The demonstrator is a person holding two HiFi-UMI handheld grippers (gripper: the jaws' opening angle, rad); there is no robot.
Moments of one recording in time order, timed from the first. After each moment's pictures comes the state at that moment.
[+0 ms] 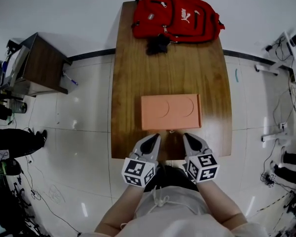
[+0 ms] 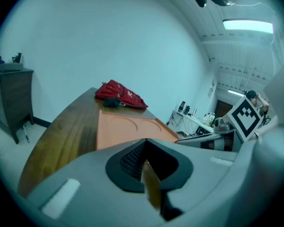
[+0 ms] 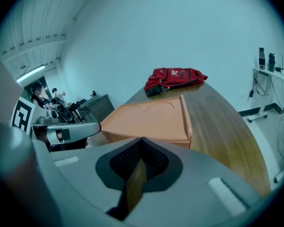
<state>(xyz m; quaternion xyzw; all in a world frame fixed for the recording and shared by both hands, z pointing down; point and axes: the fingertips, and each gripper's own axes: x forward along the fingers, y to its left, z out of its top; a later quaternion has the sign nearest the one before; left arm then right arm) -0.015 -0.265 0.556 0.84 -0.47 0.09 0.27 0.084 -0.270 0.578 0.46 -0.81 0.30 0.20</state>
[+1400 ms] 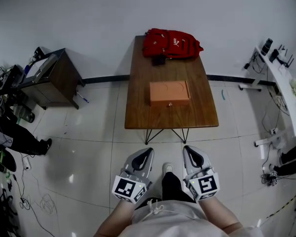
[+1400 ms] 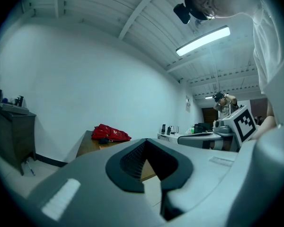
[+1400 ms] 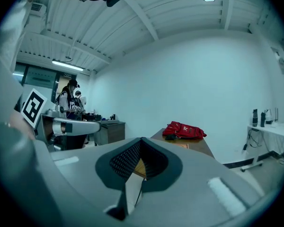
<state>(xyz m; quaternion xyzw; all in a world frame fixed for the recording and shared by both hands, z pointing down) -0.047 0.047 0.374 0.88 -0.46 -0.02 0.08 0.070 0.035 0.383 0.47 -0.88 0.03 0.06</state>
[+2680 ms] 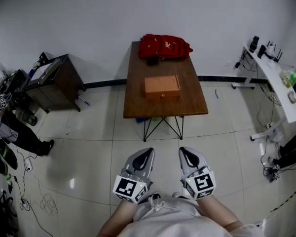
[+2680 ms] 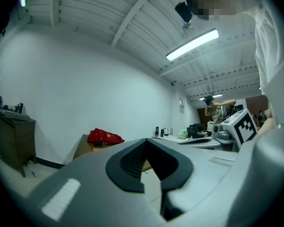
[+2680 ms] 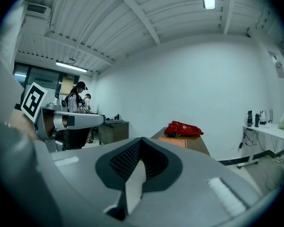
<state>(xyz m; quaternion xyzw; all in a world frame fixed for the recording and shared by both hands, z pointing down) -0.009 0.184 0.340 0.89 -0.45 -0.03 0.05 0.091 0.175 0.366 0.47 -0.88 0.03 0.07</state>
